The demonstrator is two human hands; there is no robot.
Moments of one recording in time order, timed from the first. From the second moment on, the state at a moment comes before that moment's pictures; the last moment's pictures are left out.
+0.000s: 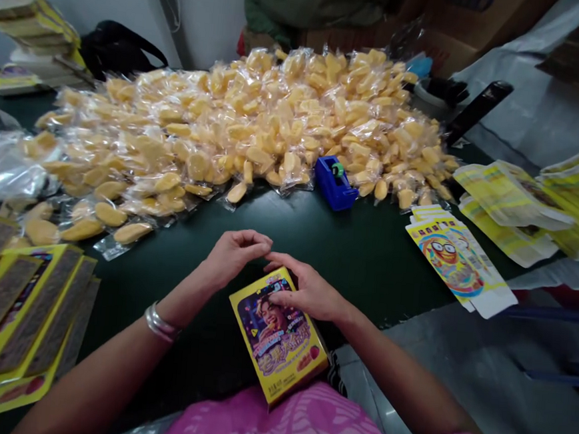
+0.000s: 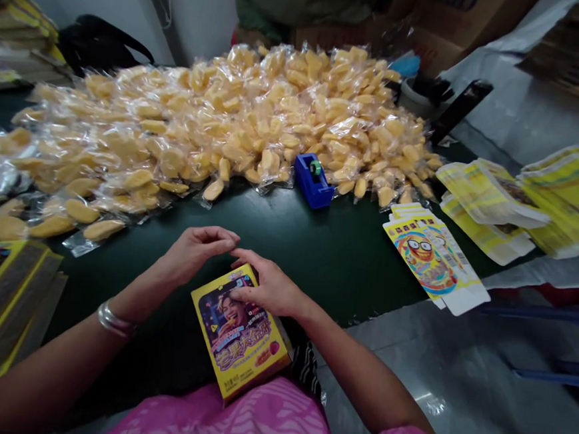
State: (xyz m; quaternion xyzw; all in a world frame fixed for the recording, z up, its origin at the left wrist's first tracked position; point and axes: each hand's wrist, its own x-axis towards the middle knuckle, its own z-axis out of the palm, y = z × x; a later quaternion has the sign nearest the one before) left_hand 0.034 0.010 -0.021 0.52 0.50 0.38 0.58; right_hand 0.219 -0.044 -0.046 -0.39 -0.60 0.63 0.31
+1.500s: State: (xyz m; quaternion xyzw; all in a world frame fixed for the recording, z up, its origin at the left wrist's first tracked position) left_hand 0.019 -0.017 -0.012 0.39 0.42 0.40 0.71; right_hand 0.219 -0.051 -0.044 -0.53 -0.70 0.31 0.37
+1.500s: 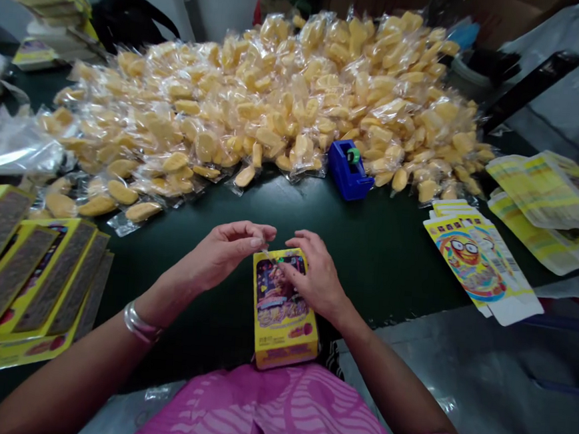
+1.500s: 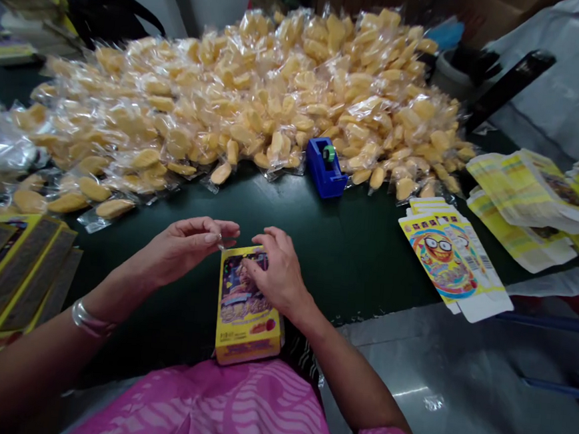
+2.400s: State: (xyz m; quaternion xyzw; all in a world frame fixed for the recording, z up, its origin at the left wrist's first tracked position) left_hand 0.039 -0.019 -0.005 0.31 0.41 0.50 0.70; right_hand 0.192 -0.042 -0.018 -0.47 -0.62 0.37 0.51
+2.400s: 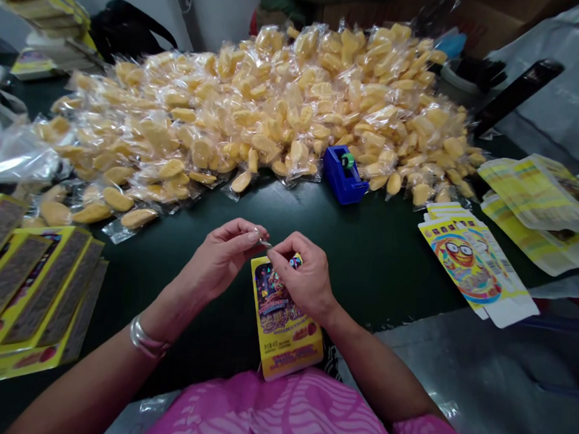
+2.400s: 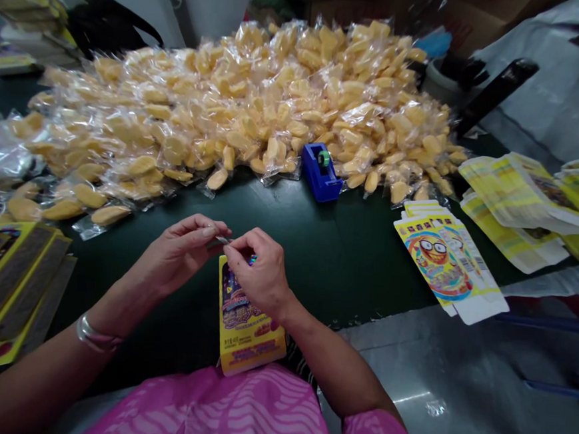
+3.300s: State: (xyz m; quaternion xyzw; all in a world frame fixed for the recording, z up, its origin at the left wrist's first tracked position) left_hand 0.026 -0.017 -0.017 0.51 0.41 0.36 0.67; right_hand 0.247 -0.024 -0.046 -0.45 -0.69 0.51 0.24
